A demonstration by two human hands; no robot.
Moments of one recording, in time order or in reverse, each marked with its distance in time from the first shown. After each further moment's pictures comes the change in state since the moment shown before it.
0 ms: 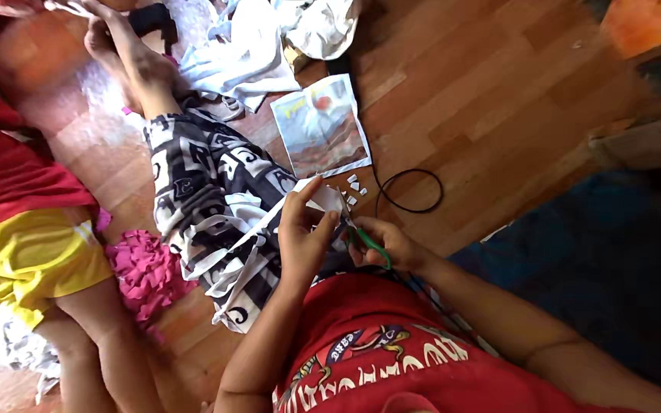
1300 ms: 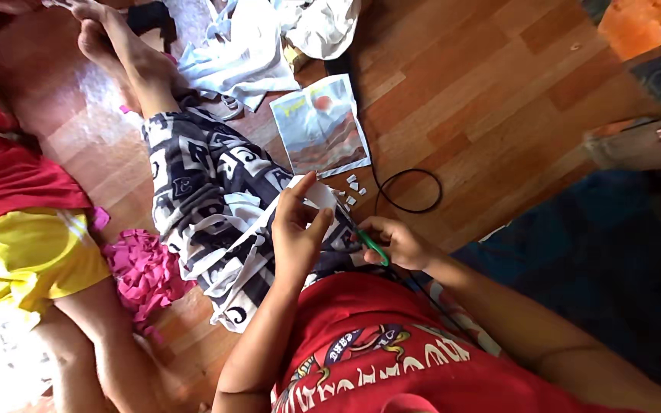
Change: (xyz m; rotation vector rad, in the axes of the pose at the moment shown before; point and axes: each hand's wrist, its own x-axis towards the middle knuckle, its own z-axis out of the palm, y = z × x) left_hand 0.005 0.005 -0.006 0.014 0.003 -0.007; right_hand -0.010 -0.010 -0.007 -0.159 0.067 -0.025
